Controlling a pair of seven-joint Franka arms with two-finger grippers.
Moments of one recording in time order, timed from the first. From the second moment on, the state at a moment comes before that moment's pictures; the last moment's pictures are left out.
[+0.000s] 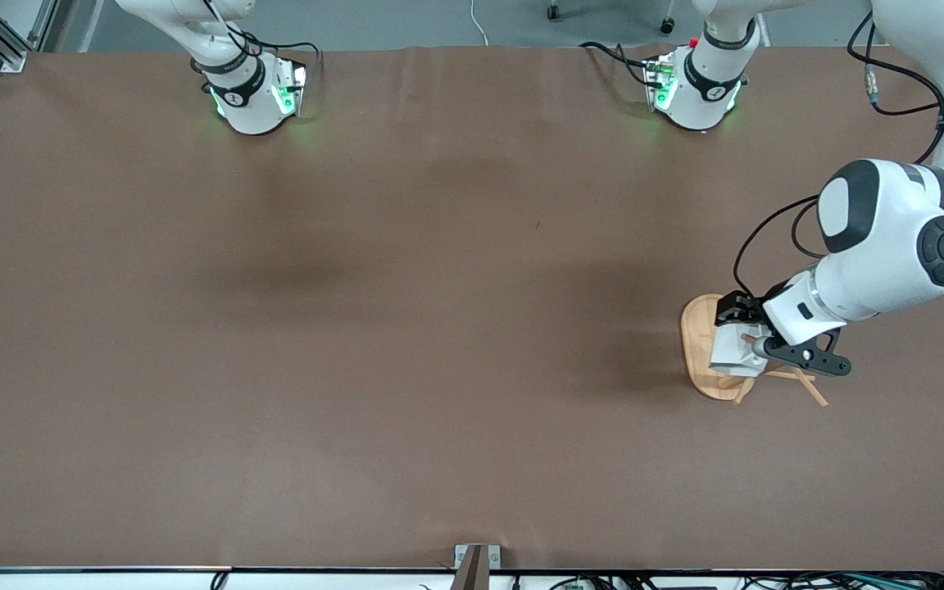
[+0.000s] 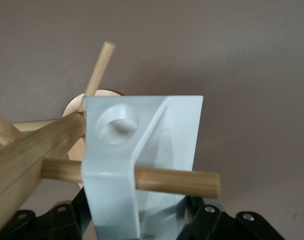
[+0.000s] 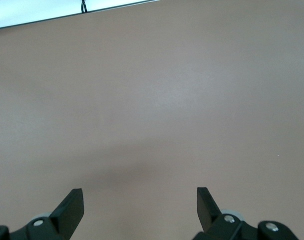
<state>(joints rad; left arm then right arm) 0.18 0.32 -0.31 -1.79 -0.04 2.06 0.17 -0.06 0.00 -0.07 -1.48 -0.01 1.56 0.05</state>
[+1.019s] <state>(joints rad) 0.18 0.17 -0.31 -1.73 -0.02 1.93 0.04 -0.06 0.00 -0.07 -1.48 -0.02 1.53 0.05</state>
